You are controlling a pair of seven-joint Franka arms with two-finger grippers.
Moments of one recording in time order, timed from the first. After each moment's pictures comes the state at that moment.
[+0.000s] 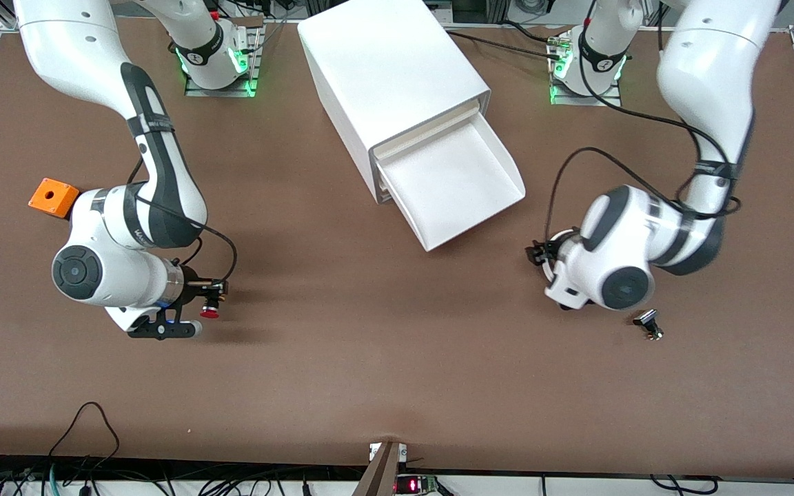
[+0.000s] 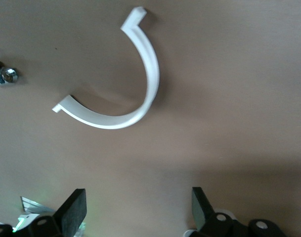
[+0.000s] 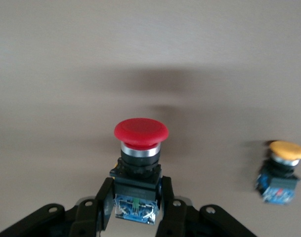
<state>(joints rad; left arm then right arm) -0.09 0.68 -0.31 -1.41 0.07 1.56 -0.78 0.23 0.66 -0.10 -1.48 0.16 2.01 0.05</state>
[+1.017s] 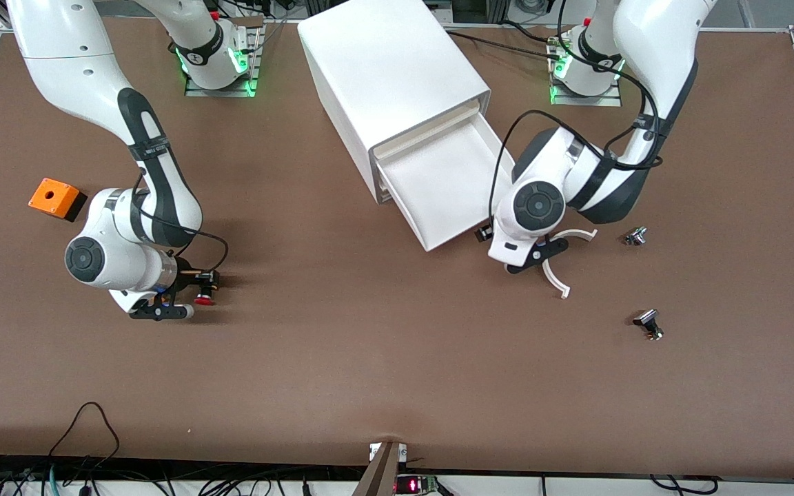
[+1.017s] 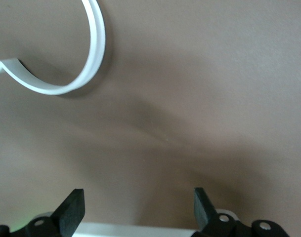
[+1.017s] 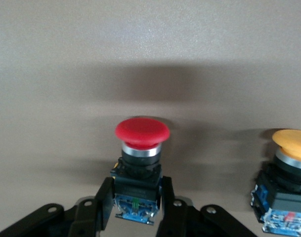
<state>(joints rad) -0.18 0.50 -0.37 -1.72 0.08 1.90 -1.05 0.18 0.65 -0.10 -1.73 0.21 2.24 -0.05</state>
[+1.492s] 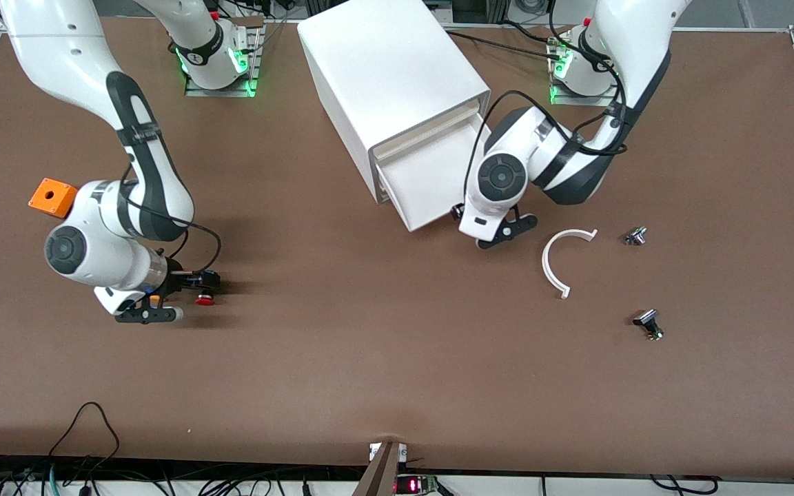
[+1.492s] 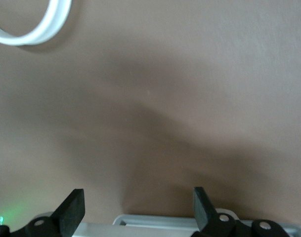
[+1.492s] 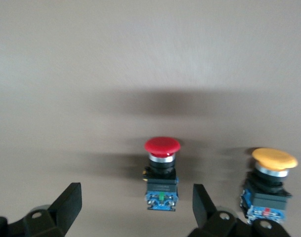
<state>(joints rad) -0.18 0.49 -0.48 -1.79 0.08 1.93 -1.11 0.18 0.55 -0.10 -1.71 0.21 2.24 -0.05</state>
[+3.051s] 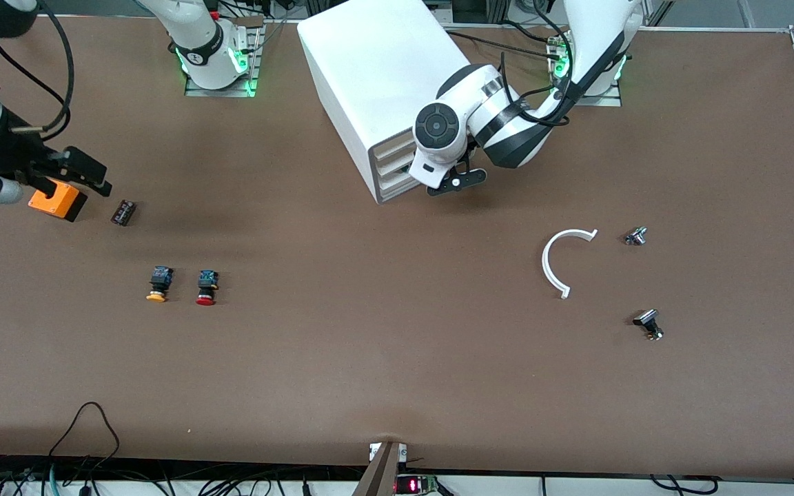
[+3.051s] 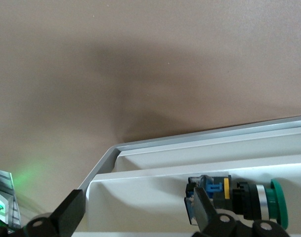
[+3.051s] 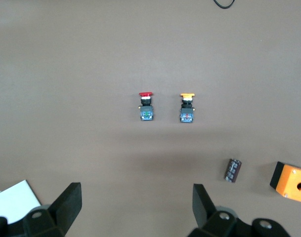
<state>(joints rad) -0.19 0.49 -0.67 -1.85 0.08 1.86 -1.17 0.00 -0.01 0.05 -1.67 0.06 1.72 0.10</state>
